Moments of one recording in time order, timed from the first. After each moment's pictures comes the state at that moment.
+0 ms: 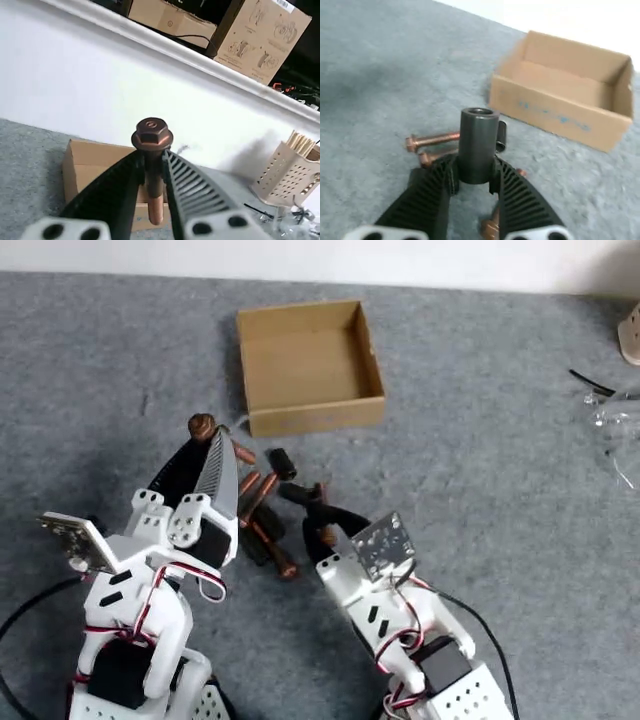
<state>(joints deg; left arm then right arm) 10.7 -103.7 75.8 29.8 28.9 -37.4 -103.1 95.3 31.8 6.1</state>
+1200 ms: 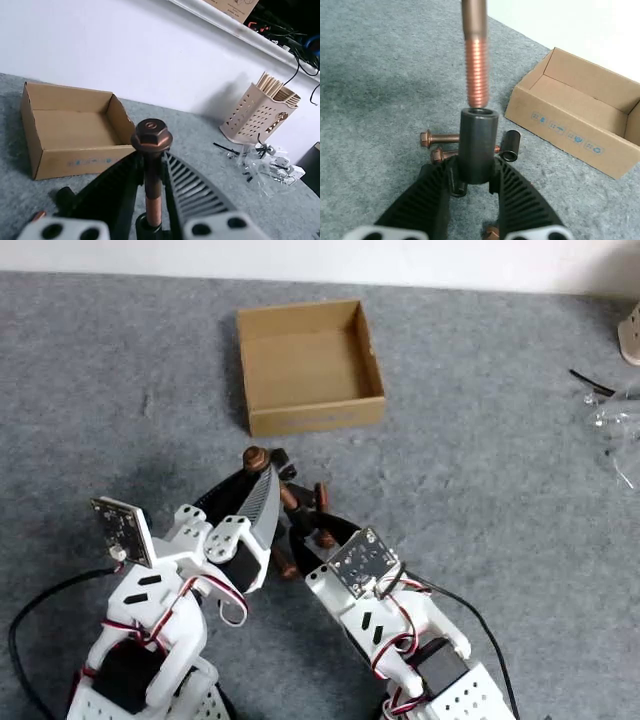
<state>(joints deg) 22.1 -103.7 75.8 40.0 29.9 -40.6 -103.1 95.3 31.4 13.1</state>
